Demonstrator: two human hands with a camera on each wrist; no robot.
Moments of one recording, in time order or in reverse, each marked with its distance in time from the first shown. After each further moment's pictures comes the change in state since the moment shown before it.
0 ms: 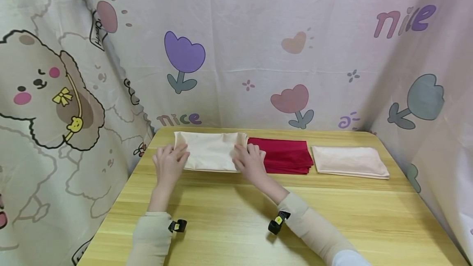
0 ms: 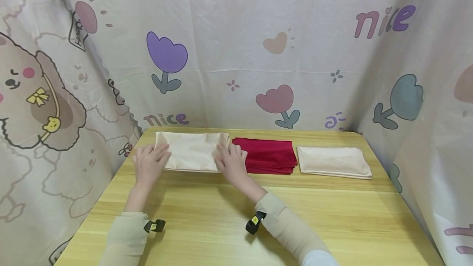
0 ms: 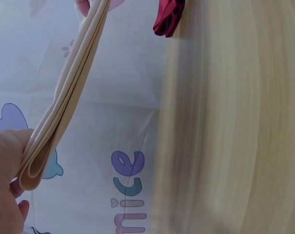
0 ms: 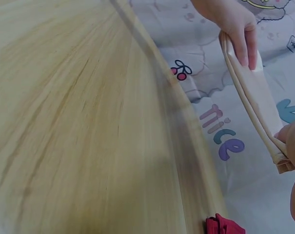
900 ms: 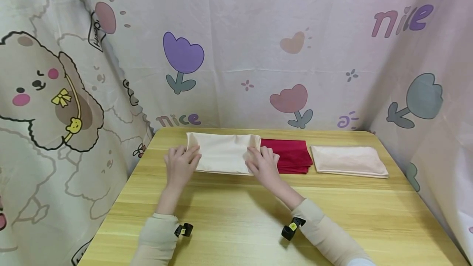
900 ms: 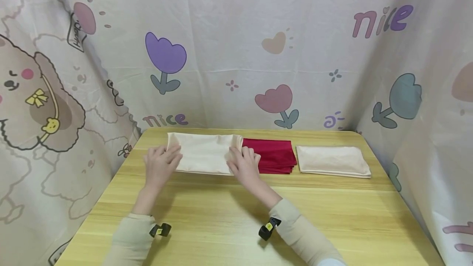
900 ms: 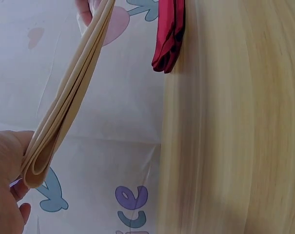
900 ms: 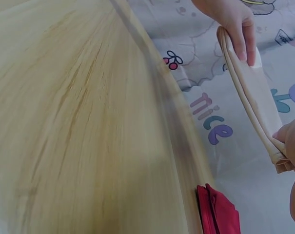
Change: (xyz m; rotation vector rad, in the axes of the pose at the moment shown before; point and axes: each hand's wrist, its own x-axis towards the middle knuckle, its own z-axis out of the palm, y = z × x) left_hand -0.005 0.031 0.010 -0.034 0.030 0.142; right_hand -0.020 0.027 -0.026 0.026 0.014 0.035
